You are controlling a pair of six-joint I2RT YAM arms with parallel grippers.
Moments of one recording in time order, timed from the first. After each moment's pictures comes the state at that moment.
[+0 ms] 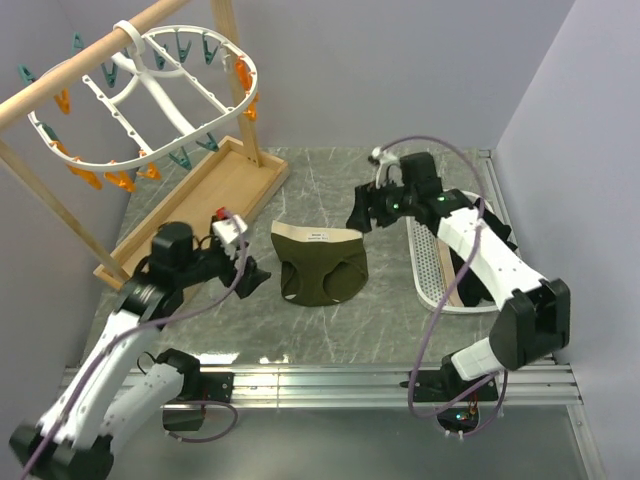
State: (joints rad) left arm -0.36 0.83 0.79 -0.45 0.53 0.21; right arm 0.37 1.48 1.23 -0.52 -0.49 0.07
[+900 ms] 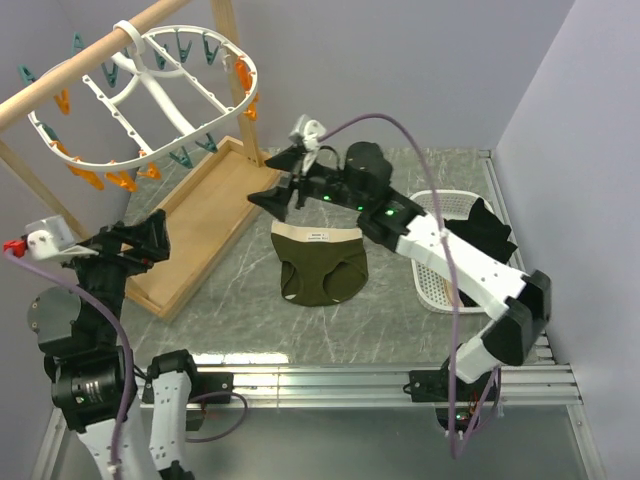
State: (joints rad) left arm 0.23 0.45 1.20 -0.59 0.22 -0.51; right arm 0.80 1.51 1.50 0.09 -0.46 0.01
